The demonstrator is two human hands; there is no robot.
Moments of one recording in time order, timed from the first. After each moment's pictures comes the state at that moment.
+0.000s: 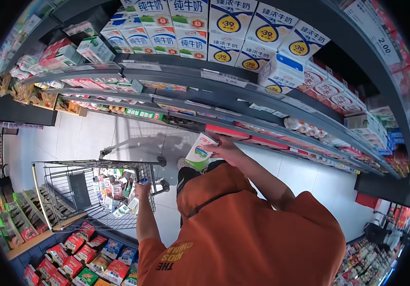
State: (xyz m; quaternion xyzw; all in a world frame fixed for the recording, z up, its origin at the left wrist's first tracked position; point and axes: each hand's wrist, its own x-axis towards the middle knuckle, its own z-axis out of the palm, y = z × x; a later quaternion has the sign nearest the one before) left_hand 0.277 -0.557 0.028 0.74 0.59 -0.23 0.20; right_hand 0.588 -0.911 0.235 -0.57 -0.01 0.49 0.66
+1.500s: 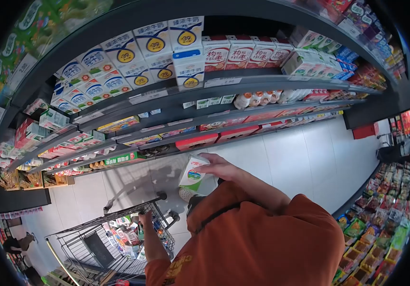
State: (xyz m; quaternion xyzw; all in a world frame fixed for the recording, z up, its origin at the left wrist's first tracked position) left_hand 0.292 -0.544 -0.012 0.78 0.51 -0.19 0.31; right_hand 0.512 -0.995 0.260 -0.49 0.04 0.39 0.78
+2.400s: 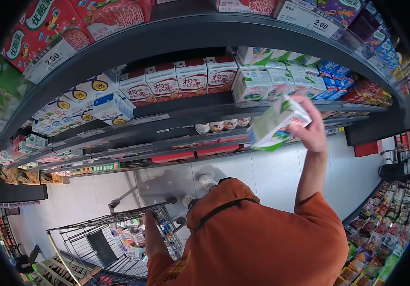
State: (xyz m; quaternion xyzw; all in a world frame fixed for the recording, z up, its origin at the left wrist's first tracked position) left_hand 0.361 -0.757 -0.049 0.80 0.41 -0.40 0.15; right_hand 0.624 -1.370 0.468 -0.71 -0.18 0.00 0.68
